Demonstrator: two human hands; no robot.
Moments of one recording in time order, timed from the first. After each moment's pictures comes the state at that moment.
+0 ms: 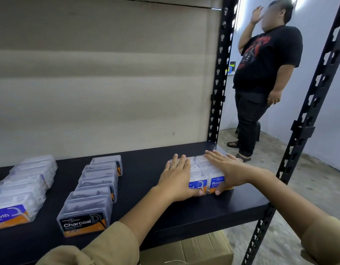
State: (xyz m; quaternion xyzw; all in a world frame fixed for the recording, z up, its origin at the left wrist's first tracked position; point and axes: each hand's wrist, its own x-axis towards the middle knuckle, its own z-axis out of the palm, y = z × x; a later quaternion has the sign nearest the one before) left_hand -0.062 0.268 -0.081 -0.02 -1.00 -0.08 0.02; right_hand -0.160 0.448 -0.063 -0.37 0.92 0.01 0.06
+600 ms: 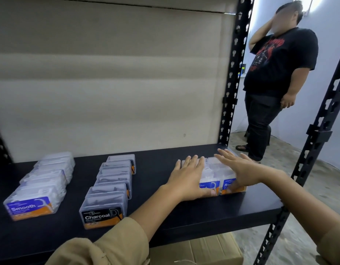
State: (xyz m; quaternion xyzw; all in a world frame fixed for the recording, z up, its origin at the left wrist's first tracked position) left_hand -0.045 0.264 -0.068 -0.06 -0.99 -0.10 0.03; right_hand -0.150 0.443 -0.050 -0.36 0.93 0.03 0.08
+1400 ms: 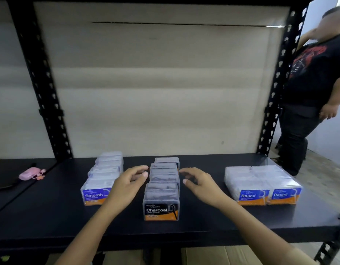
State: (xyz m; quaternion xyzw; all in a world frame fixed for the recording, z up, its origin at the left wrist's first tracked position) left_hand 0.113 0.058 -0.078 0.15 -0.83 -0.48 0.26; right_hand -0.034 0.243 -0.091 -0.43 0.80 -0.43 0.04
